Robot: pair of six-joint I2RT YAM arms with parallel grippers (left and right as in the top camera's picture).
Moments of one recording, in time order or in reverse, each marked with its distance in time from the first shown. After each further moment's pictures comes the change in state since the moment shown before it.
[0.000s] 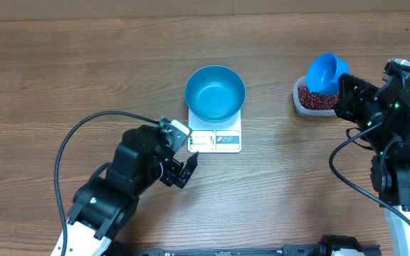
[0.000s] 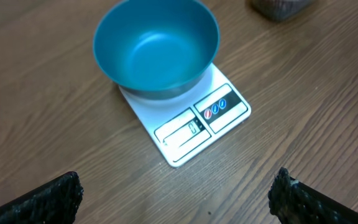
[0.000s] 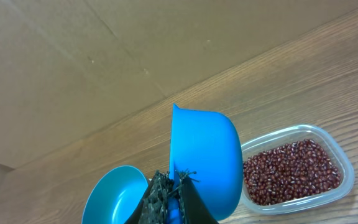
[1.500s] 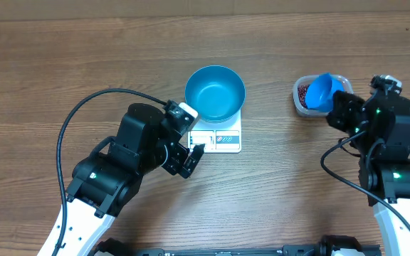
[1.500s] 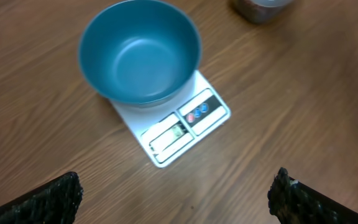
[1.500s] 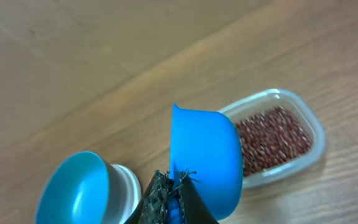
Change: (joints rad) left arm 0.001 0.169 0.268 -0.196 0.058 -0.012; right arm 0.000 0.006 -0.154 0.055 0.070 0.000
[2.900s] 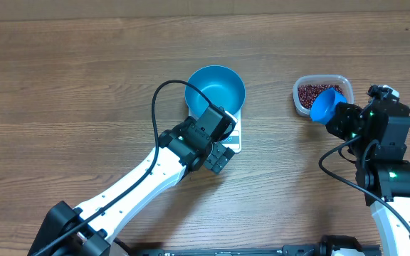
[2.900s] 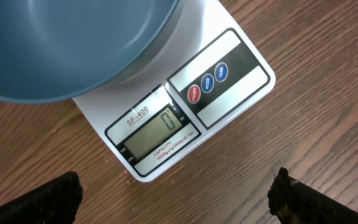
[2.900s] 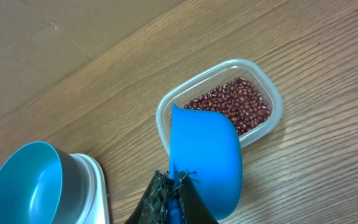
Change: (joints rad) left arm -0.222 0.474 -0.026 0.171 -0.274 -0.077; right arm 0.000 0.005 -0.051 -0.071 0.099 0.000
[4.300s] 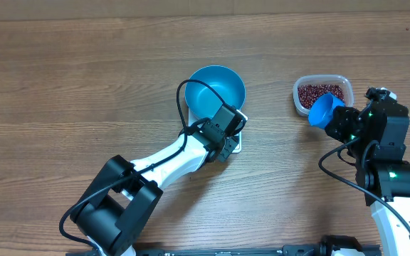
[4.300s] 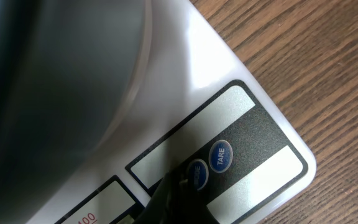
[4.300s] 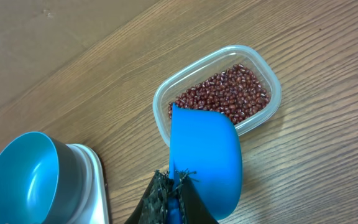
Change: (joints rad) left arm 0.000 0.300 0.002 0.314 0.021 0.010; right arm 0.000 0.000 0.000 -0.039 -0.011 0.000
